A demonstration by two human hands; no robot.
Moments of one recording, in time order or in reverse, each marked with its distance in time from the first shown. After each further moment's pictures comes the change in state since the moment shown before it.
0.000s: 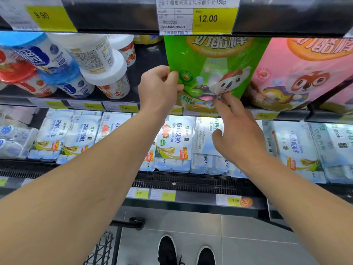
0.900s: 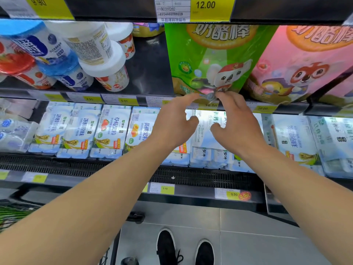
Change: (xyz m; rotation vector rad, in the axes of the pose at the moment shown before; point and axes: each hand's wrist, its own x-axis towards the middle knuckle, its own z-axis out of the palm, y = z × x) left_hand -0.061 -0.029 0.008 0.484 -0.370 0.179; right_hand 0.003 0.012 0.005 0.184 -0.015 0.002
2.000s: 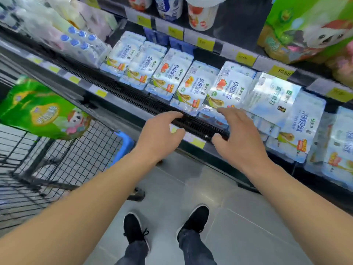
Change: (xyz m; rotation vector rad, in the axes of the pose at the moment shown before) left_hand -0.217 -0.056 -0.039 0.072 0.113 -0.467; right_hand -0.129 -0.068 0.045 0.053 -0.365 -0.256
